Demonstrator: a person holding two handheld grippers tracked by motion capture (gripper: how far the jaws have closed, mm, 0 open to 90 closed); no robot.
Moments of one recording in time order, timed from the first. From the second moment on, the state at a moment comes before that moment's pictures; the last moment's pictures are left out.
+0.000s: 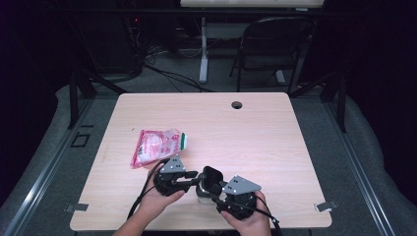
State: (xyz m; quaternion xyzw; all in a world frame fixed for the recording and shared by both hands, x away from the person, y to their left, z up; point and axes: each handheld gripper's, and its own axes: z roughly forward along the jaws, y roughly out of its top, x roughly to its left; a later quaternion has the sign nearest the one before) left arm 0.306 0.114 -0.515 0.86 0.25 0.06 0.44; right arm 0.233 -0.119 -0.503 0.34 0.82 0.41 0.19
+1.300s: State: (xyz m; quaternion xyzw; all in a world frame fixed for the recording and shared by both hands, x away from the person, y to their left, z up) left arm 0.305 0.111 -0.519 0.86 0.25 0.06 0.44; right arm 0.232 -0.171 -0.497 0.35 0.82 0.42 0.12
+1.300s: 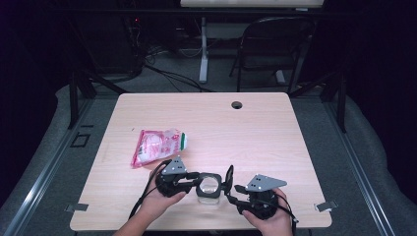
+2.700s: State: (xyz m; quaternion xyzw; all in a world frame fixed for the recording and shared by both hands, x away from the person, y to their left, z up) left arm 0.300 0.131 -0.512 0.84 0.28 0.07 0.46; right arm 0.261 -0.172 -0.523 0.41 0.77 0.46 0.15
